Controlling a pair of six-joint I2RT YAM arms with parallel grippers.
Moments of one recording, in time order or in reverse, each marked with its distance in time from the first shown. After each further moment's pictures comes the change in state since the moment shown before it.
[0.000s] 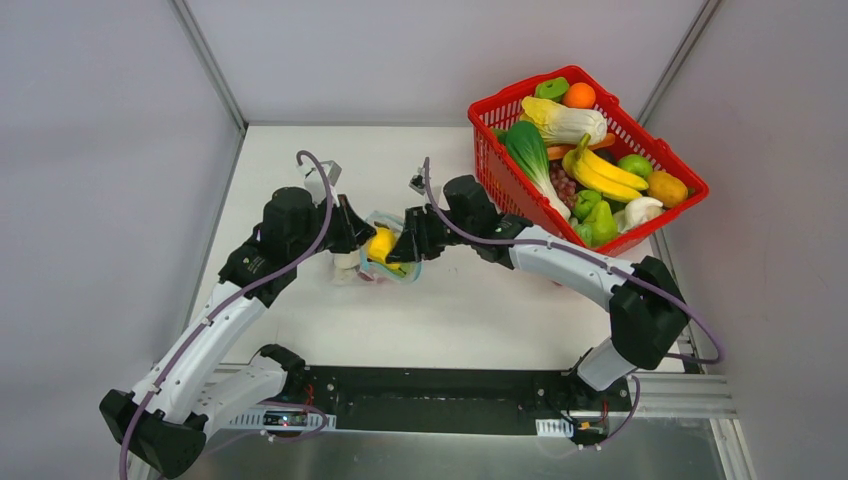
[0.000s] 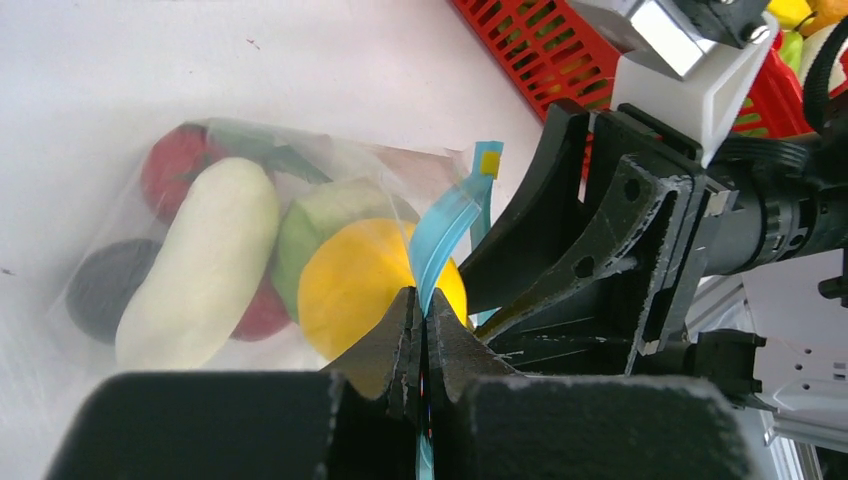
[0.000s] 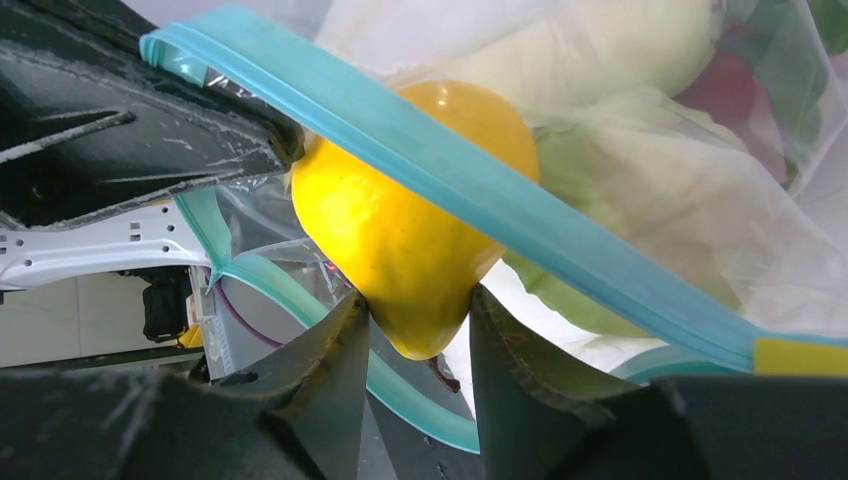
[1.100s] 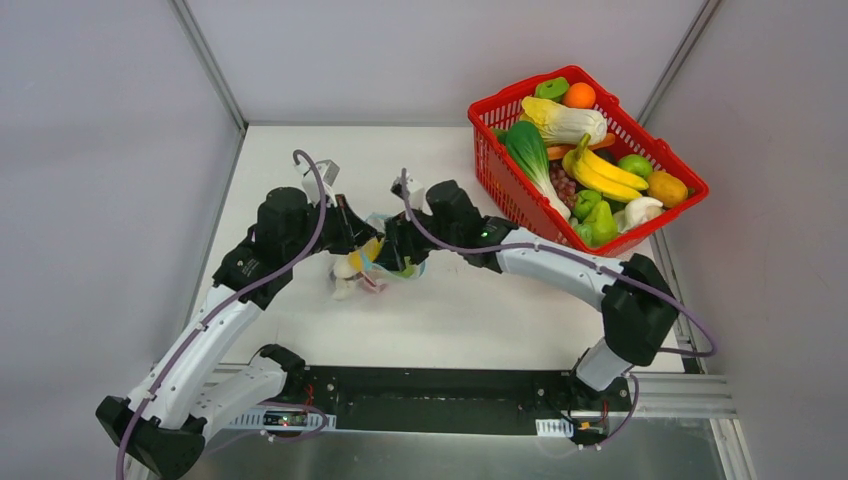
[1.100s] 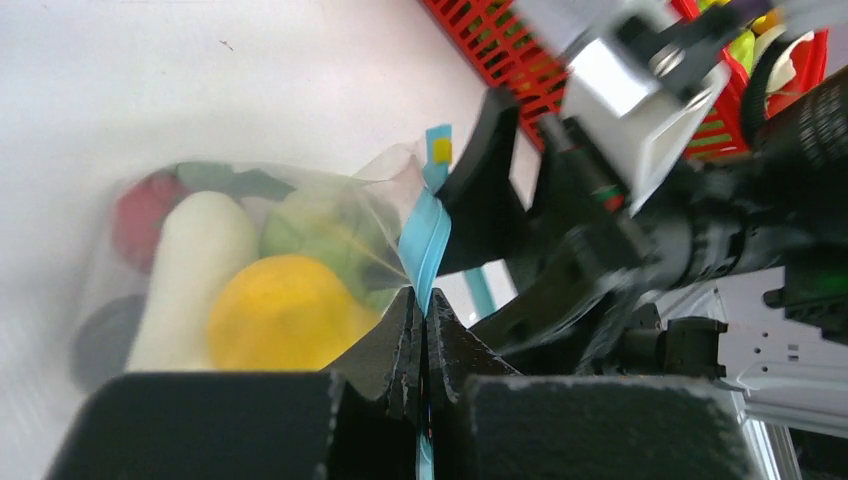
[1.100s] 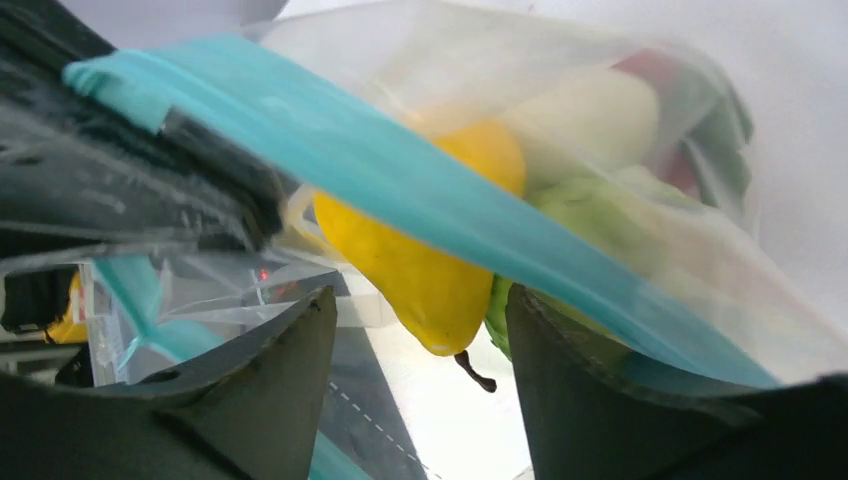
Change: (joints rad) left arm 0.000 -0.011 0.028 -0.014 0.048 -0.020; right arm 0.097 0.067 0.072 -0.009 0.129 -0.177
